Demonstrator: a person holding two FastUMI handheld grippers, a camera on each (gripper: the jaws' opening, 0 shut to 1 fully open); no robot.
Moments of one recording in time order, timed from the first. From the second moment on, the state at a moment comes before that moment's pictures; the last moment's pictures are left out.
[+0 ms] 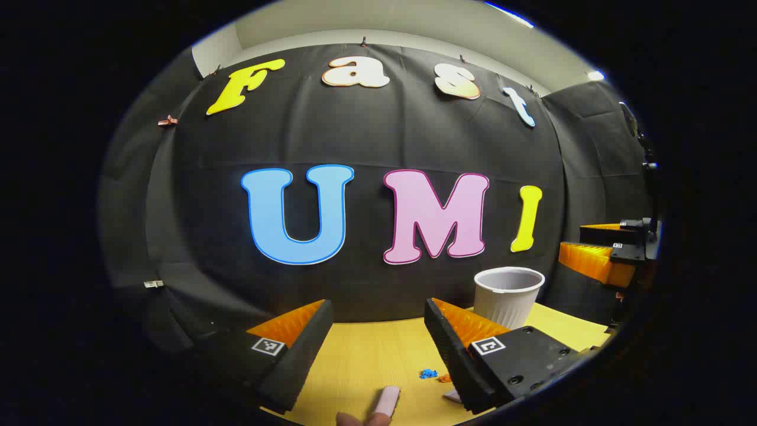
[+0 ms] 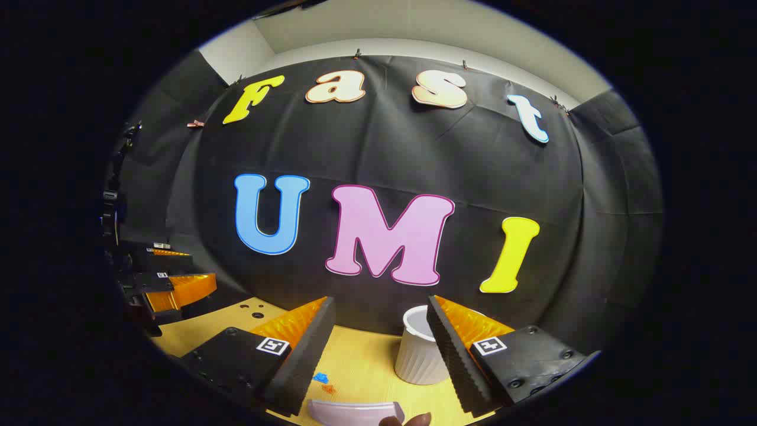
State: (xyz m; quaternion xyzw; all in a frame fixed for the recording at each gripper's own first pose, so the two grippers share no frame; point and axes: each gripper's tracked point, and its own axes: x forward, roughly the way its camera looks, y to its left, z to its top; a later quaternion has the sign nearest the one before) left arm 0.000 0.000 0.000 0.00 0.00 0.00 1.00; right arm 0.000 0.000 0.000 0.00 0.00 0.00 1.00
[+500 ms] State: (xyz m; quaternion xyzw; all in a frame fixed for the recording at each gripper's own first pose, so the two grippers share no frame) left arm 0.006 0.007 -0.007 0.00 0.00 0.00 1.00; right arm 0.002 0.005 -0.001 0.00 0.00 0.01 1.00
